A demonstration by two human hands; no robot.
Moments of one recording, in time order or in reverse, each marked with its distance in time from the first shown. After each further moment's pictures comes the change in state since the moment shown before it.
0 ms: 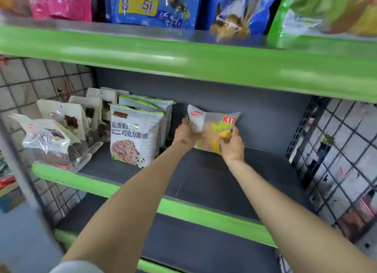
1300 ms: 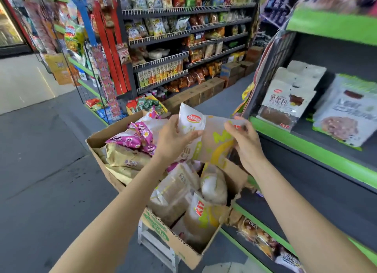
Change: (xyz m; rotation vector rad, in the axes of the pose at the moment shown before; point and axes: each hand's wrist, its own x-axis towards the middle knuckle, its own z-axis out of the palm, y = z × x) left_hand -0.317 -0.284 -0.452 -0.247 0.442 -0.164; right_hand -0.374 -0.229 0.305 0.631 -0.710 0.125
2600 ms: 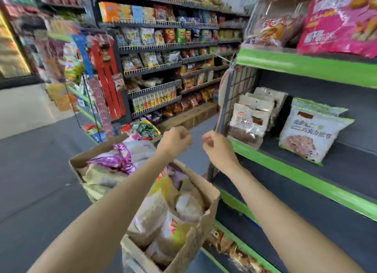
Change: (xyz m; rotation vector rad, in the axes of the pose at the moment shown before) left_hand 0.017 0.070 0.070 0.447 -0.104 0.028; right_hand 0.003 -0.045 -0.036 -0.927 -0.083 -0.288
